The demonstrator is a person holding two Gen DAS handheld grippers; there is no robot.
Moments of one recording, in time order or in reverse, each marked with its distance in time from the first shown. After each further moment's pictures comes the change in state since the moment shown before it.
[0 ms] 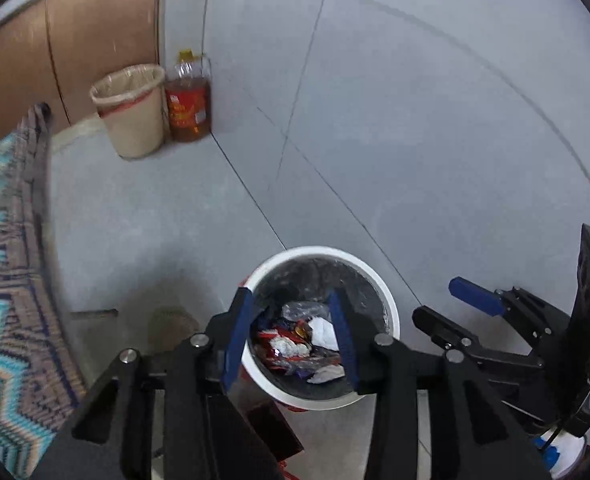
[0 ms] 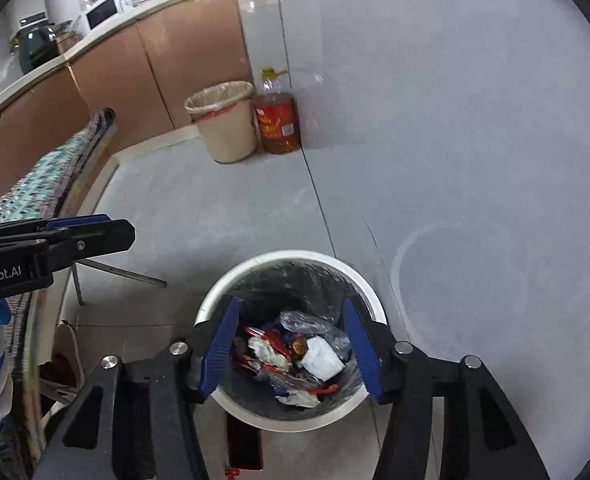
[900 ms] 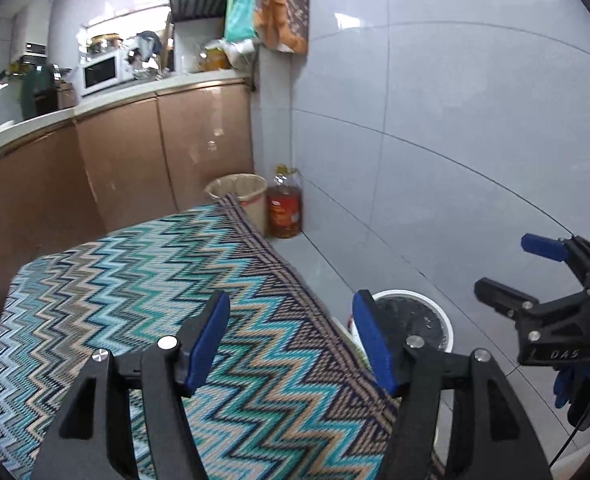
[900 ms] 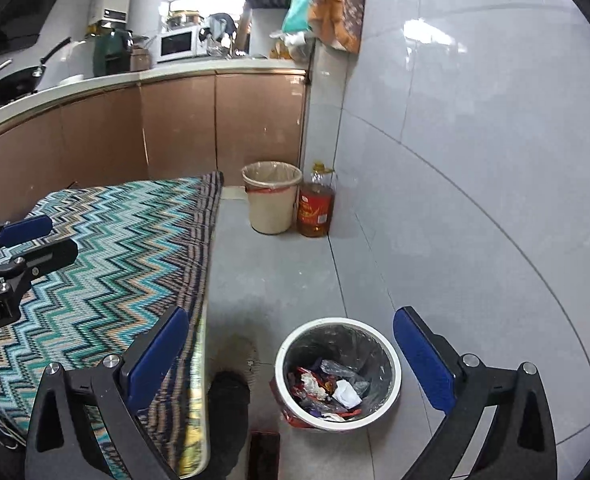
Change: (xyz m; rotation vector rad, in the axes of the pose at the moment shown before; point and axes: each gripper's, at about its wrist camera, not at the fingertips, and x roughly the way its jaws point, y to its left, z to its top) left arm -0.251 0.069 -0.130 0.024 -0.408 0.260; right arm -0.152 0.165 -0.024 -0.204 -0.282 -0.056
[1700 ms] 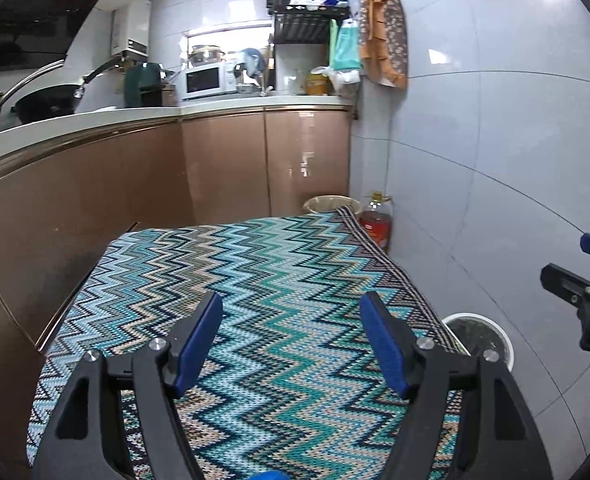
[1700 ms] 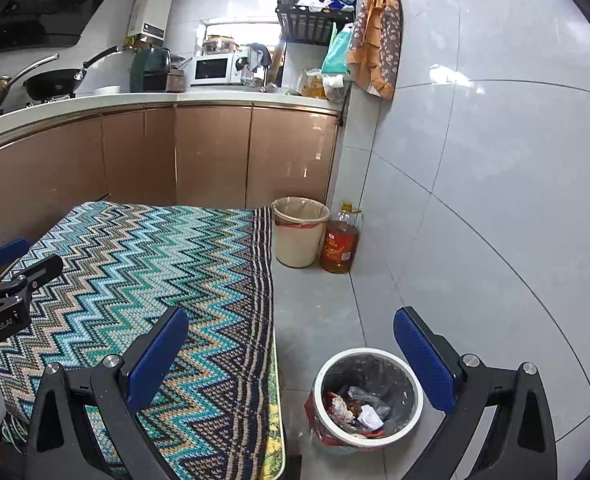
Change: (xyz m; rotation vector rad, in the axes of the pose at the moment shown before) left arm -0.072 0.071 -0.049 -0.150 -0.102 0.297; right arm -0.044 0.080 0.005 -0.066 -0.125 0.036
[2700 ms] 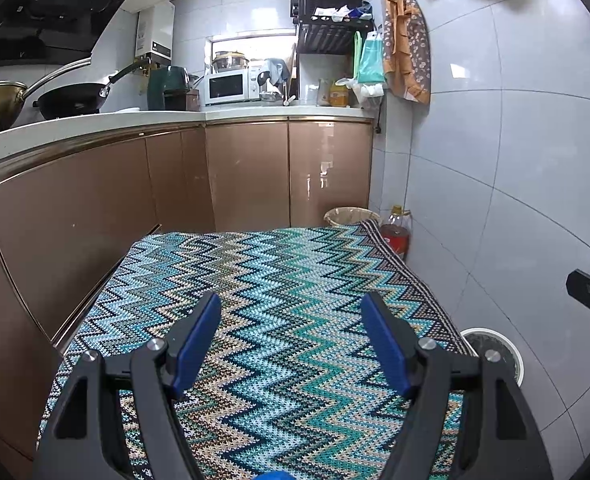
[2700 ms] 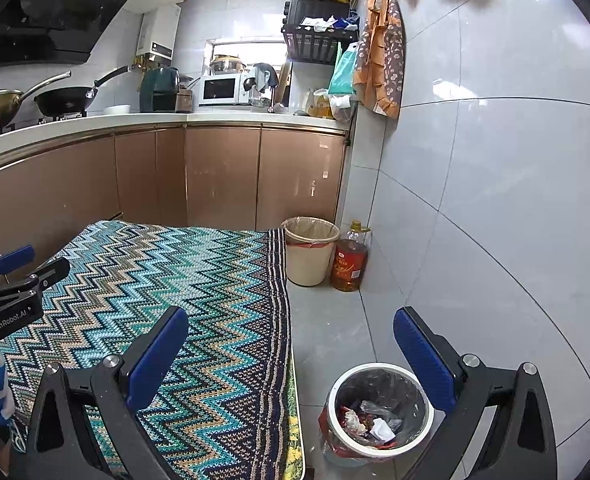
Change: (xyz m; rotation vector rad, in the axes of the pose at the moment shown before) left arm -0.011 0.023 0.003 -0.042 -0.041 0.051; right arm -0.020 0.008 0.005 0.011 -0.071 0.030
